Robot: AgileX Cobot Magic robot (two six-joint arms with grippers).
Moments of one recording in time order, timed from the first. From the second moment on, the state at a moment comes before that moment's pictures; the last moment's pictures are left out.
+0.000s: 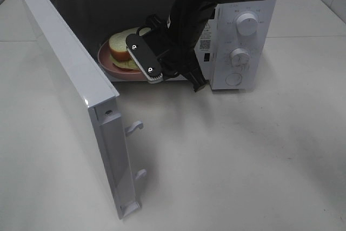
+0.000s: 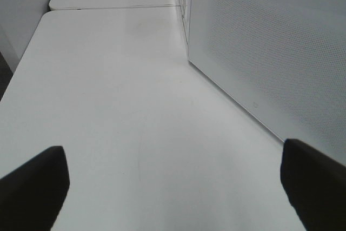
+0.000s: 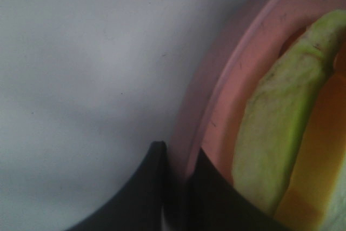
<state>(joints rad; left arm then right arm) 0.02 0.00 -0.50 -0.11 1.03 0.09 0.62 2.13 -1.65 -0.07 0.68 -1.53</state>
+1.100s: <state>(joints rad) 0.02 0.00 -0.50 -0.11 1.03 0.09 0.62 1.64 -1.04 -0.06 0.50 -1.63</state>
